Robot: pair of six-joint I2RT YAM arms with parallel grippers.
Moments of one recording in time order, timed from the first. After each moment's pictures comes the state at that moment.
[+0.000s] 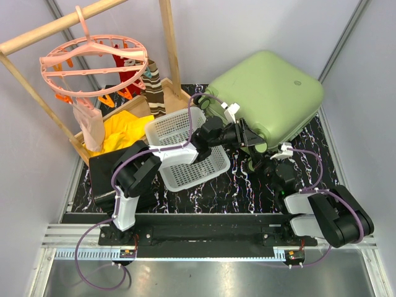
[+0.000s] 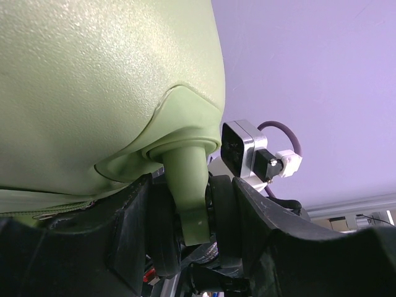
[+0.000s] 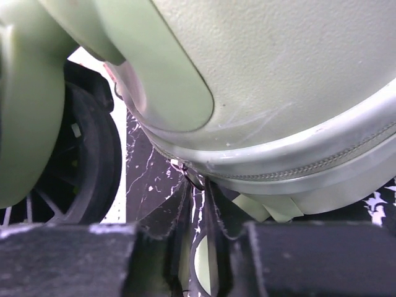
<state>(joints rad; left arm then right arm) -0.85 1.99 1.31 0.63 0.47 -1.03 0.34 1.30 0.07 1.16 0.07 0.53</state>
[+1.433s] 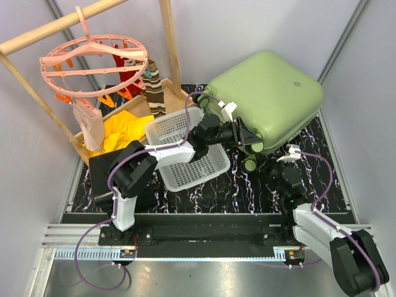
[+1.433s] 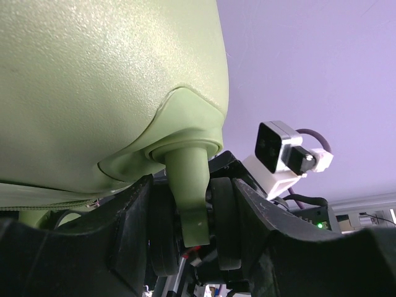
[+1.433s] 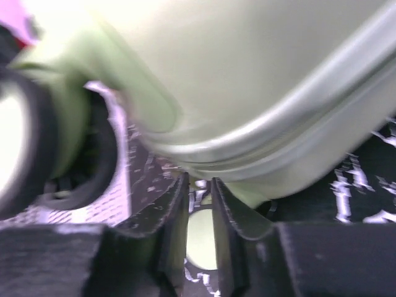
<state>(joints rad) -0.83 1.95 1.30 0.58 0.49 -1.01 0.33 0.88 0.06 0.73 0.12 0.54</state>
